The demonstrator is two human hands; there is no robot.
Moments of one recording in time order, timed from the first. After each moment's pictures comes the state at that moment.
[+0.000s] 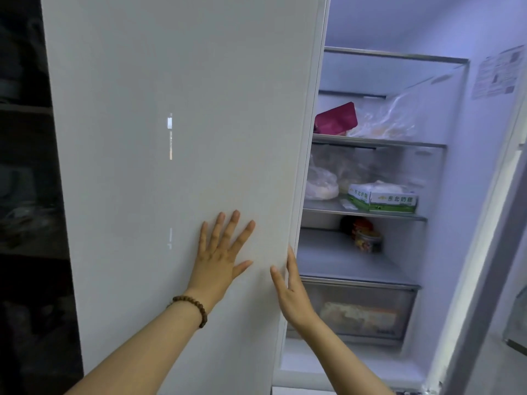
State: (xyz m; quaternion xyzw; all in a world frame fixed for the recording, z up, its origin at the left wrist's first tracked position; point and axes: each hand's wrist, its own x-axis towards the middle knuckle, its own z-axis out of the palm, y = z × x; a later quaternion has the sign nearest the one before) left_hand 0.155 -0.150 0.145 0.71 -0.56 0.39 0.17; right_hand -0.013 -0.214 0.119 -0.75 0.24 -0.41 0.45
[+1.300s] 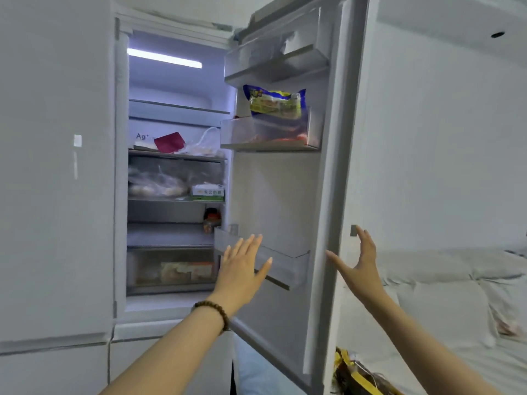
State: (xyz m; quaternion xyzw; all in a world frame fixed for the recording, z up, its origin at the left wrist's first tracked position) left_hand -0.454 -0.056 0.193 0.66 -0.67 0.08 0.32; right_hand -0.691 -0.118 0.202 -0.69 0.42 -0.55 0.20
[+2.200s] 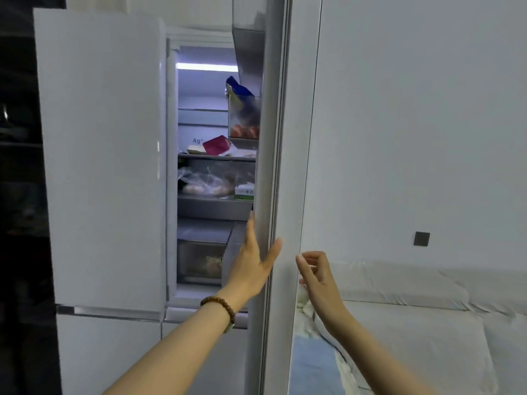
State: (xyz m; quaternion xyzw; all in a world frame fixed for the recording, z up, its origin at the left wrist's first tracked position) left_hand -0.481 -0.049 0.220 0.64 -0.55 -0.02 0.53; right_hand -0.614 -0.117 0.186 -0.72 0.23 -0.48 0.44
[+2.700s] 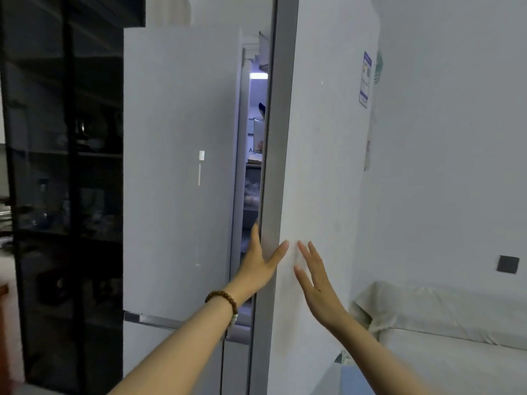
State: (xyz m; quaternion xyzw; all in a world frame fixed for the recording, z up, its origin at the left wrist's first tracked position) left_hand -0.283 -0.001 0.227 0.65 -0.49 -0.11 0.58; right_hand -0.403 -0.089 0.183 -0.84 0.17 -0.39 0.34
